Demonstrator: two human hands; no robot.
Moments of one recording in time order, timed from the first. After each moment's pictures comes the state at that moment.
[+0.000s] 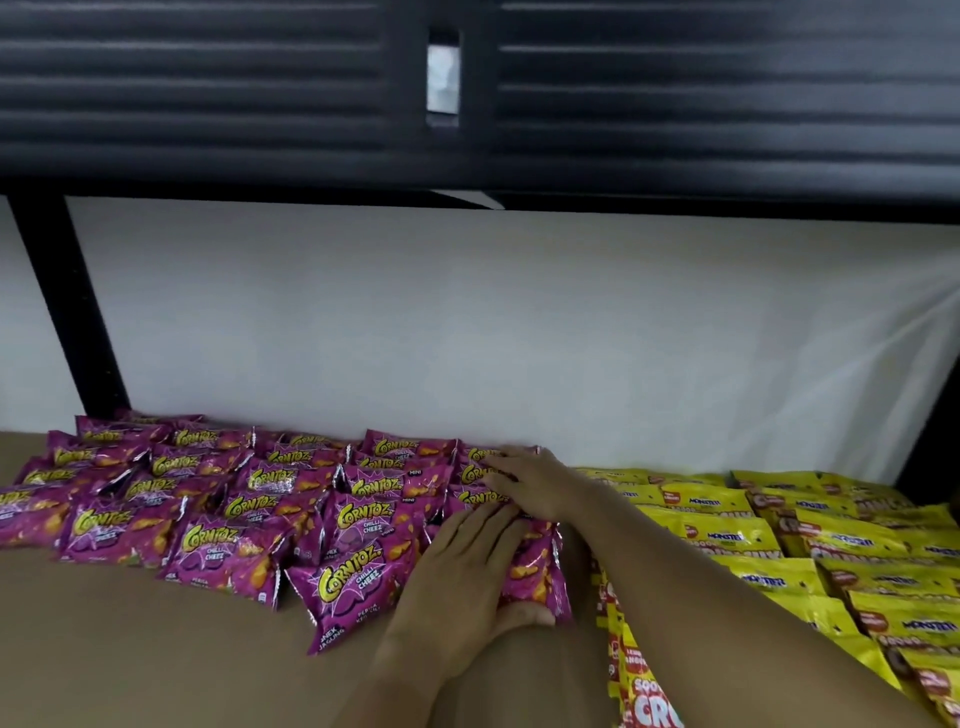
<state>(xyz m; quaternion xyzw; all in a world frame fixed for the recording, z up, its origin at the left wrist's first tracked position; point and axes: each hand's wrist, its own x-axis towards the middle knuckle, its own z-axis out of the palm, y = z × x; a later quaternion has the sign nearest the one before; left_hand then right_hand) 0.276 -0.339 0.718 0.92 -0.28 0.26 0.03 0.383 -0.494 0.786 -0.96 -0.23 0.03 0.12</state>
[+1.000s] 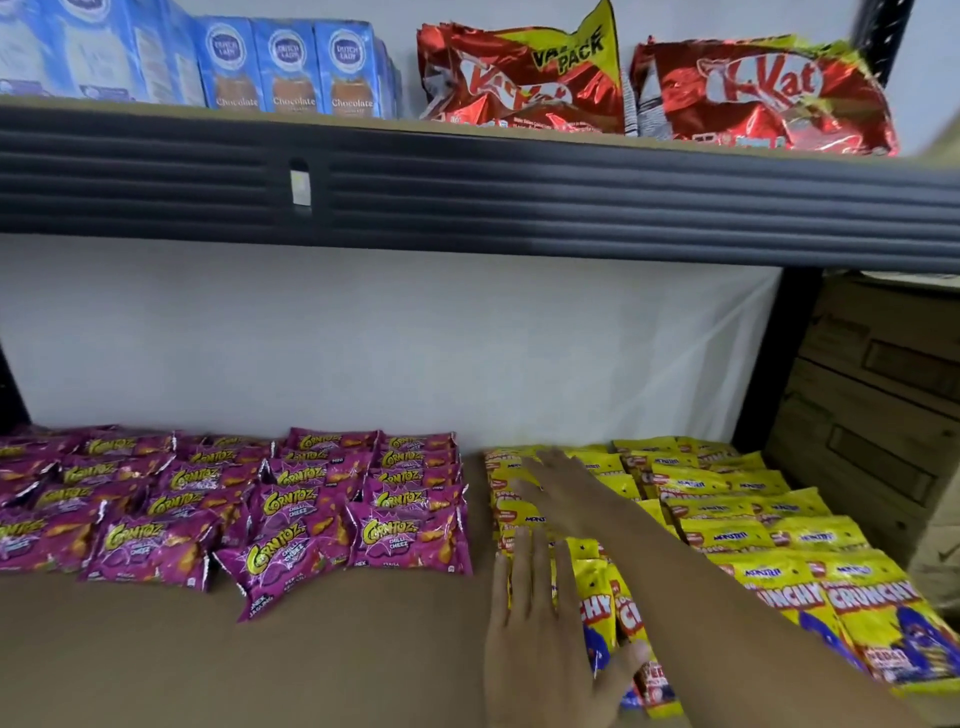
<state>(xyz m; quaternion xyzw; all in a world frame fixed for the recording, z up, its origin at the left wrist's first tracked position) 0.152 -0.494 0.712 0.93 -0.21 0.25 0.13 0.283 -0.615 0.787 -0.99 -0.09 0.00 0.08</state>
